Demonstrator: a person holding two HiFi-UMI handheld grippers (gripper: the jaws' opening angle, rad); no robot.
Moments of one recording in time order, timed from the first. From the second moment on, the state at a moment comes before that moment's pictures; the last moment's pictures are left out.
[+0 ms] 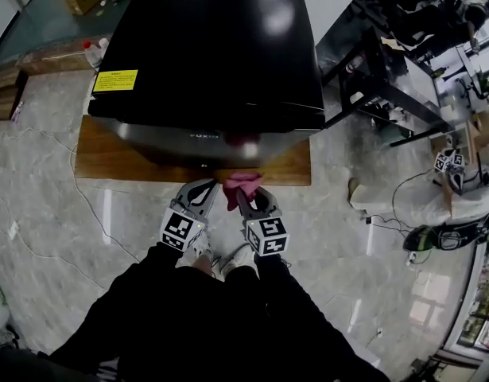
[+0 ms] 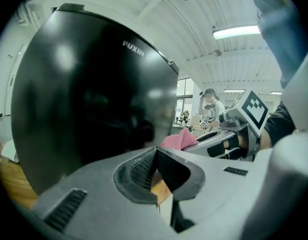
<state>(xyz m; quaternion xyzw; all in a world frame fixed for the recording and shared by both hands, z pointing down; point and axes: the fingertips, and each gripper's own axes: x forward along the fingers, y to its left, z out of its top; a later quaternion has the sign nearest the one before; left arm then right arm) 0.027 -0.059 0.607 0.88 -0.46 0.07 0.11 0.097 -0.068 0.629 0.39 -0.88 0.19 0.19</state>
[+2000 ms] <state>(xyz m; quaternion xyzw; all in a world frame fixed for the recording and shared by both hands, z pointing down) -0.168 -0.023 0.401 0.89 -0.46 -0.02 0.02 -0.124 -0.058 0.406 0.44 -0.90 0.03 0.06</state>
